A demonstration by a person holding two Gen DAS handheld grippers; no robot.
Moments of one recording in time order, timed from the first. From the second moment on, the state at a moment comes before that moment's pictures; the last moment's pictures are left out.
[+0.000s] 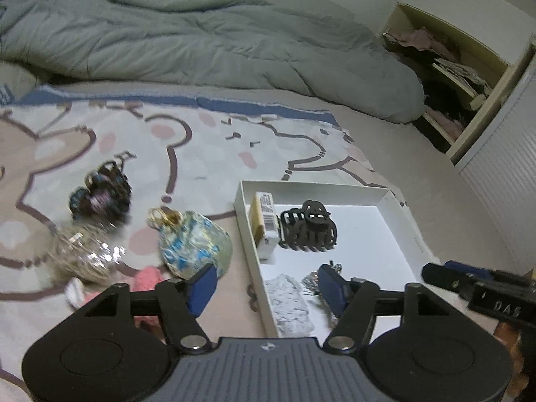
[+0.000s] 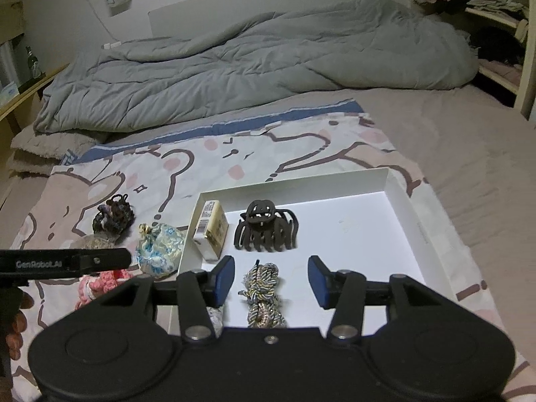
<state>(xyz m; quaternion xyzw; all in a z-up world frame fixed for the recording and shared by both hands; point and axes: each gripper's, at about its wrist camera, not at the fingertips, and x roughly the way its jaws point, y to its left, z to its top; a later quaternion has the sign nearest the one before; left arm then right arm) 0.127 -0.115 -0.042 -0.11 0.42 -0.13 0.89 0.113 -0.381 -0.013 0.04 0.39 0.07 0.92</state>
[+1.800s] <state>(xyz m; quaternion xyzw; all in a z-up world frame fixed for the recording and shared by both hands) 0.105 0.017 -0.024 -0.03 0.37 0.00 0.93 0.123 -0.252 -0.012 -0.03 0.35 0.13 0.93</state>
